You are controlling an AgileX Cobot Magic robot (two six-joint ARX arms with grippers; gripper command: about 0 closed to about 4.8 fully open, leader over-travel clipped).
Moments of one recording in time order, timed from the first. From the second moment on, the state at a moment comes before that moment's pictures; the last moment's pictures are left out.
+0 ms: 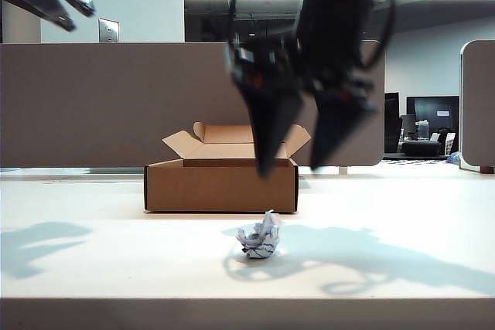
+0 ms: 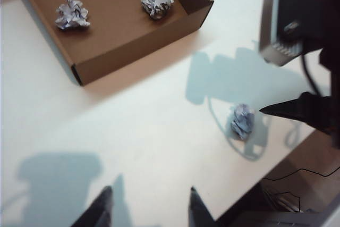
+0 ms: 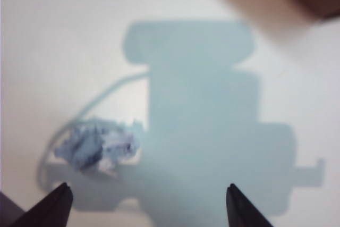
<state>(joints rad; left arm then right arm) -0.28 1.09 1.12 -0.86 0.38 0.16 0.70 1.67 1.23 -0.77 0.02 0.01</state>
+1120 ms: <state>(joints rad) -0.28 0.79 1.00 -0.95 0.36 0.10 0.74 1.80 1.17 -0.60 -0.13 0.18</state>
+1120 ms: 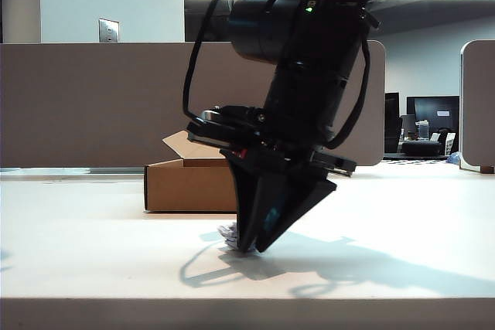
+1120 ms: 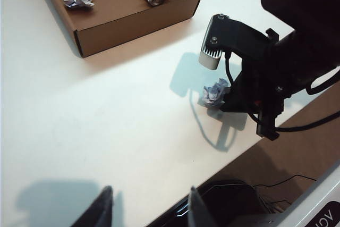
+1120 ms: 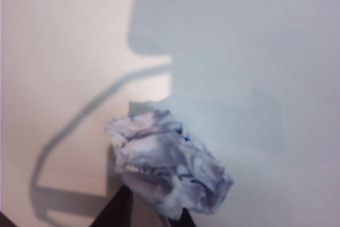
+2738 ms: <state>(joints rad) -0.28 0.79 0.99 -0.67 0.34 0.05 0.66 1.80 1.52 -0.44 -0.02 0.11</state>
